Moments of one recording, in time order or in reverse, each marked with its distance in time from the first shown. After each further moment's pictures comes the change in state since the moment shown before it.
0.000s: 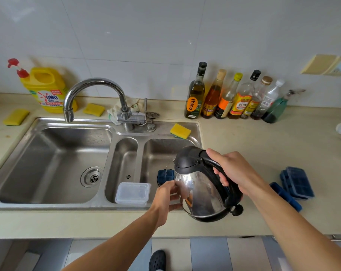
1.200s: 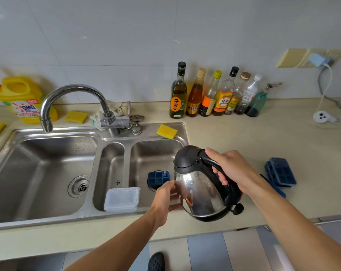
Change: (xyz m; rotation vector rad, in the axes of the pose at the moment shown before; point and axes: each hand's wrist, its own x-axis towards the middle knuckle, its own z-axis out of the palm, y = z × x) left_hand 0.009 -0.007 0.027 0.054 -0.132 0.031; right_hand -0.011 0.016 -0.030 0.049 0.059 0.017
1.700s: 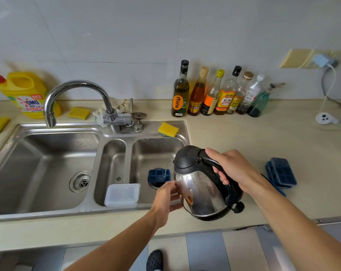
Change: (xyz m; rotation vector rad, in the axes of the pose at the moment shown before) left_hand -0.003 -0.013 -0.003 0.029 0.002 0.022; right_hand -0.003 0.004 -0.001 -0.046 -0.024 -0.021
